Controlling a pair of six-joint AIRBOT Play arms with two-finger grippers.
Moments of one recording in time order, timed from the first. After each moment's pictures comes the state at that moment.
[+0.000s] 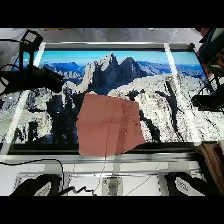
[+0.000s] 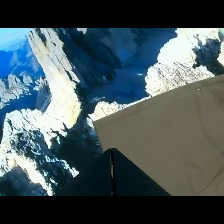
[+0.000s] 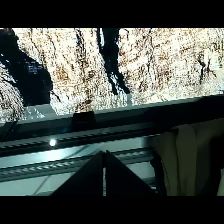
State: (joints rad) left arm -0.12 -1.03 1.35 1.23 -1.01 -1.02; right arm -0.15 -1.16 1.48 -1.68 1.76 1.52
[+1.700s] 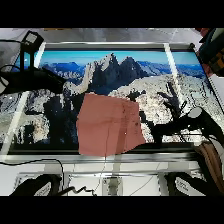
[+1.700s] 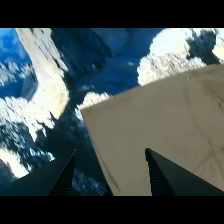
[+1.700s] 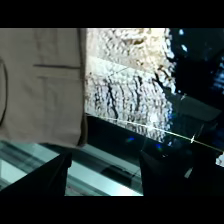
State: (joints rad) left arm -0.12 -1.03 1.35 1.23 -1.09 -1.05; right arm -0.15 -1.18 0.68 -1.03 1.21 1.11
